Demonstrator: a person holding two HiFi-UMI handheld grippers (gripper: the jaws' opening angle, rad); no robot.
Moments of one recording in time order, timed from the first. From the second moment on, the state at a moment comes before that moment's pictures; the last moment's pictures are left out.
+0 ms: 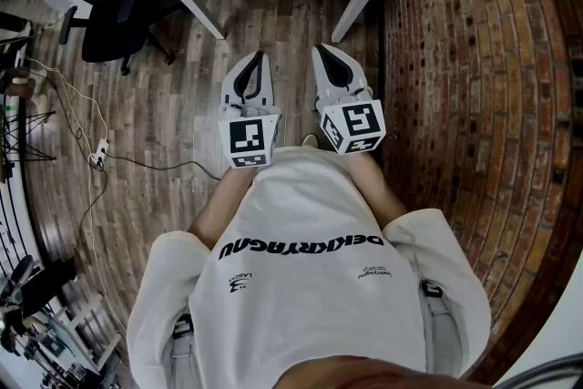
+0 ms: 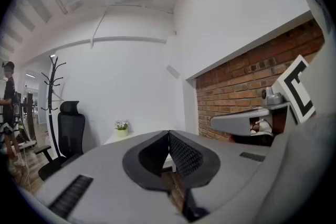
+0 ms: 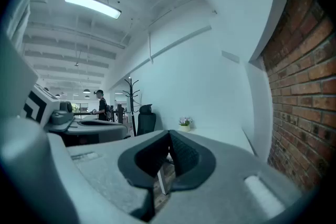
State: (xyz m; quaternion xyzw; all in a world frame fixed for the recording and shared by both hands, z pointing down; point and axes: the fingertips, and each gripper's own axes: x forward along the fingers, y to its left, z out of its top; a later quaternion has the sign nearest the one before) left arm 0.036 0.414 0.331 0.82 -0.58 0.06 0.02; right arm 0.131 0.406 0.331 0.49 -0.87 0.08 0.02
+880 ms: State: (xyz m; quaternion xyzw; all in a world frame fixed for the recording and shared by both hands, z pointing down) left arm 0.100 0.388 0.343 0.78 -0.62 0.07 0.03; right arm 0.223 0.358 0.343 0.49 -0.87 0.11 -0.02
